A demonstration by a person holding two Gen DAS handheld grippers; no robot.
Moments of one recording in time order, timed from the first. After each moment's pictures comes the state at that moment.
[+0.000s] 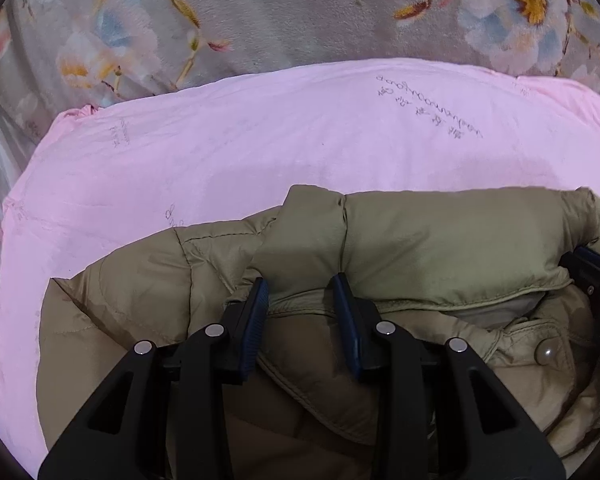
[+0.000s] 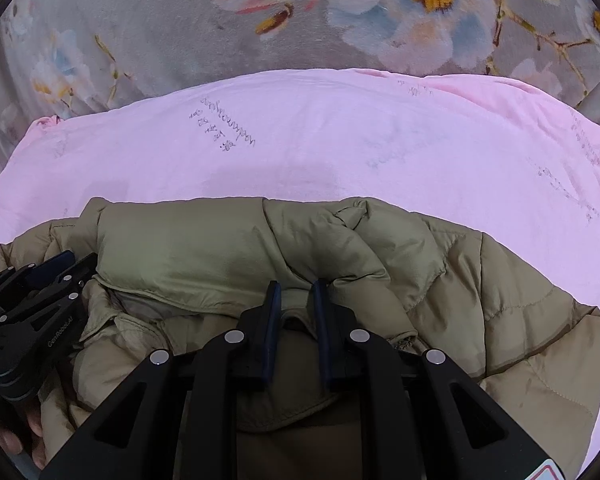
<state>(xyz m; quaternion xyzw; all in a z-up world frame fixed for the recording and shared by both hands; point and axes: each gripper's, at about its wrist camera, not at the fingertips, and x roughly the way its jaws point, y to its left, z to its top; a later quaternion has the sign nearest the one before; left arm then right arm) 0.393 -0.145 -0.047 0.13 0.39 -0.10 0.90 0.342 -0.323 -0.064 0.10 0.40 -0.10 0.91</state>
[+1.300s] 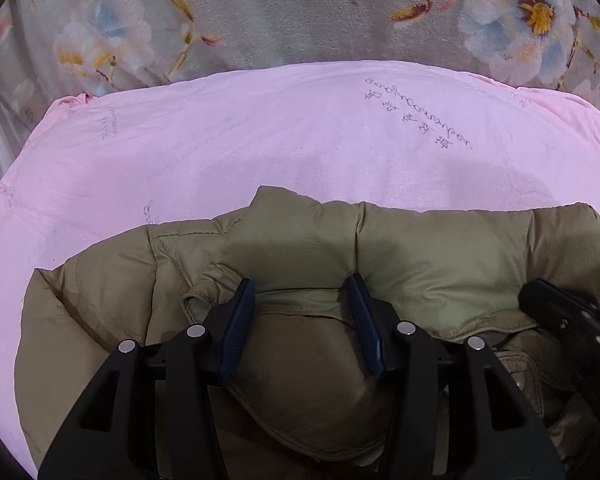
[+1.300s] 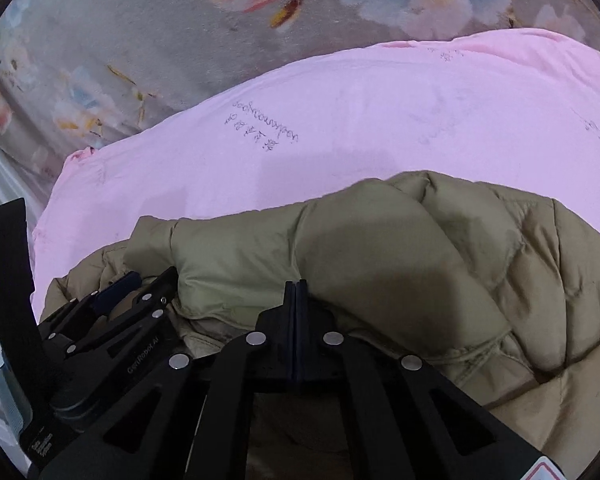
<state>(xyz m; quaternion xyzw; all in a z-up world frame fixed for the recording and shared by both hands) 0.395 -0.163 -0.049 0.12 0.41 -0.09 0.90 0.351 -0.324 -0.065 0.21 0.41 -0.02 0.89</state>
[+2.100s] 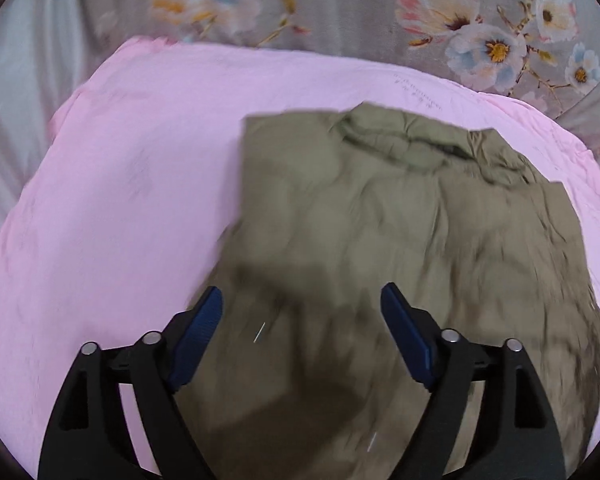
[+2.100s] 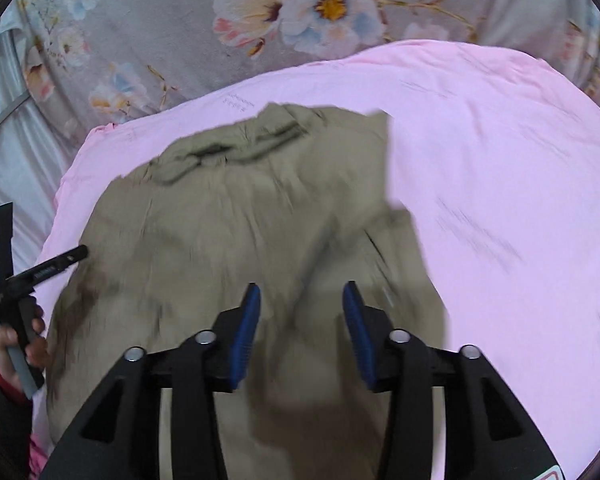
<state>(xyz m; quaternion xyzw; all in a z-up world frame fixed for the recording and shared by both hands) 0.198 0.030 0.017 0.04 0.45 -0.12 0.88 0.022 -0.331 -0.024 0.18 0.40 -0.08 0.90</state>
